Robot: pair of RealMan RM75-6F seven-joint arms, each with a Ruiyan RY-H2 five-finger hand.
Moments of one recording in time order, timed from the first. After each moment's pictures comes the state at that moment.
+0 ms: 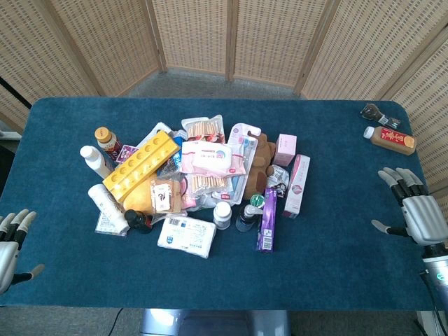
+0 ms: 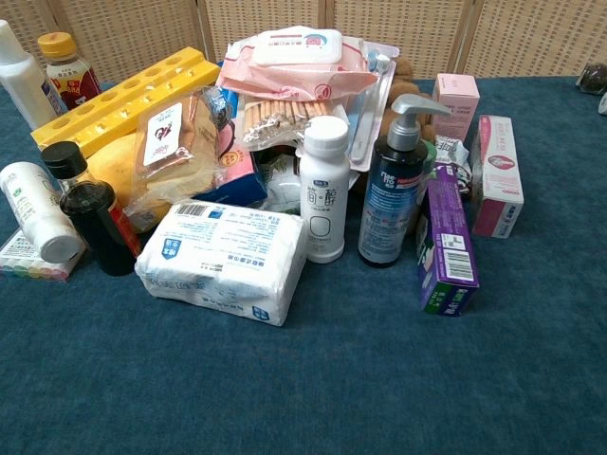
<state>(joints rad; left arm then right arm) -0.01 -1.00 0.03 -1.84 1.45 1.46 0.26 0.28 -1.15 0.08 -1.24 -1.57 1.40 0.41</state>
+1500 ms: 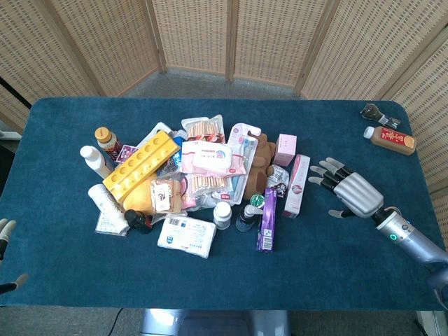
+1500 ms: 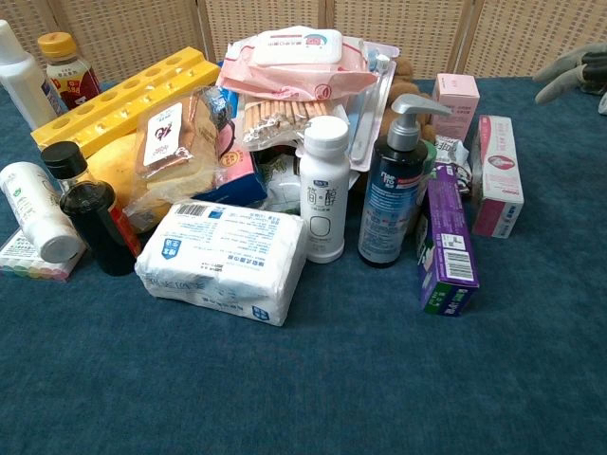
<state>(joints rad) 0.05 -0.97 0.05 -1.89 1.41 1.52 0.33 0.60 -1.43 -0.07 -0.61 -1.90 1.40 0.67</state>
